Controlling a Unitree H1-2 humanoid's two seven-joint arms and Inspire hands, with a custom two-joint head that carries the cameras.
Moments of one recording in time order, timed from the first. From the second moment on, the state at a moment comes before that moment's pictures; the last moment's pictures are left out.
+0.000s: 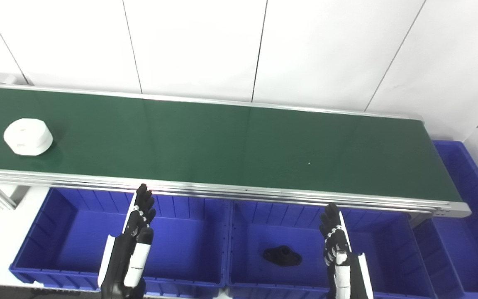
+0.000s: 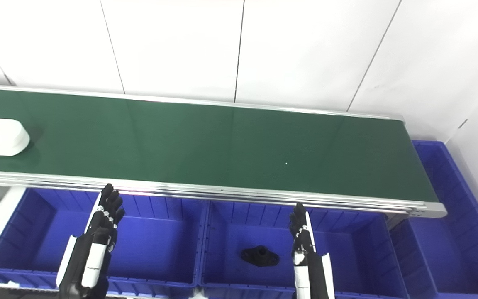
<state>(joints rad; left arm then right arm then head) 0.48 -0.07 -0.08 -0.35 -0.03 -0.17 0.00 0.32 0.02 0.17 -0.10 0.01 -0.33 0.04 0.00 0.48</state>
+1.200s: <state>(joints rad) 0.48 -0.06 -0.09 -0.35 -0.04 -0.17 -0.01 0.32 0.02 0.17 -0.11 -0.01 -0.33 0.04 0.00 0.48</state>
